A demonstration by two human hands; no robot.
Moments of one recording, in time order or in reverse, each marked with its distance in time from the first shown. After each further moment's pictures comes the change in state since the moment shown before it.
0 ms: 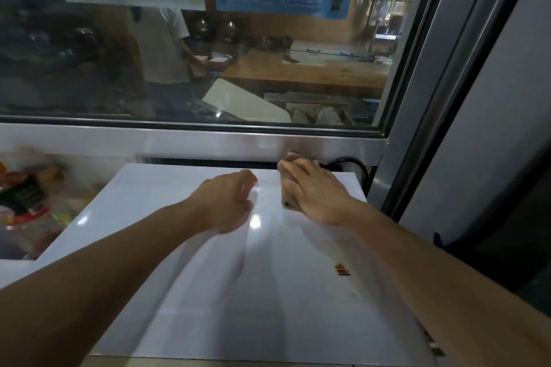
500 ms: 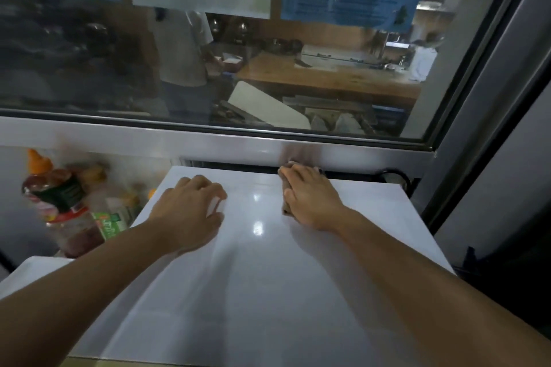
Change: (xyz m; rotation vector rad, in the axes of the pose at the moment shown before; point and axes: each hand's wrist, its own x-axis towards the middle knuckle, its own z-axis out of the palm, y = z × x) left_hand -0.050 -0.118 -0.019 0.100 0.100 -0.089; right_hand 0.046 -0.091 0.024 -0.022 0.023 0.045
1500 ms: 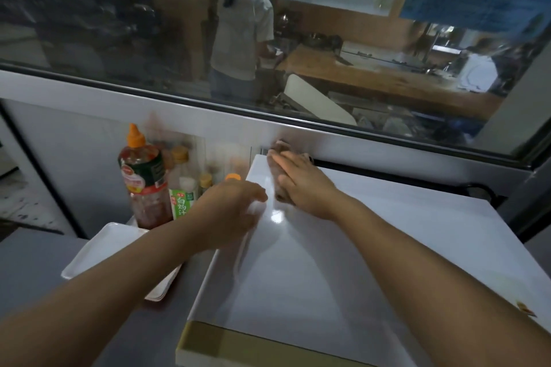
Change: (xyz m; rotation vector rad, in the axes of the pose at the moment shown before) left_hand -0.049 -0.083 -0.016 -0.231 -0.008 0.099; right_hand 0.057 -0.138 0.026 0.059 -0.088 -0.214
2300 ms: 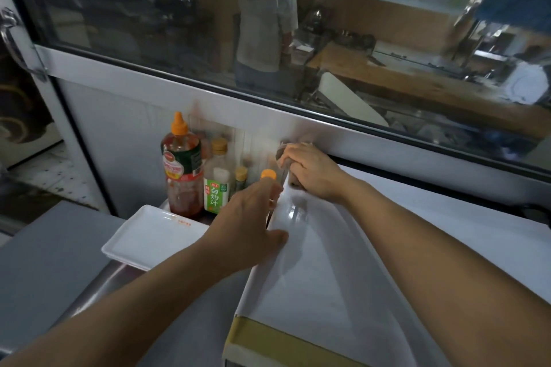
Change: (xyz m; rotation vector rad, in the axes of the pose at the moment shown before) left_hand -0.038 -0.006 0.002 -0.296 0.176 -0.196; right_hand 0.057 -0.024 0.013 0.122 0.006 -0.148
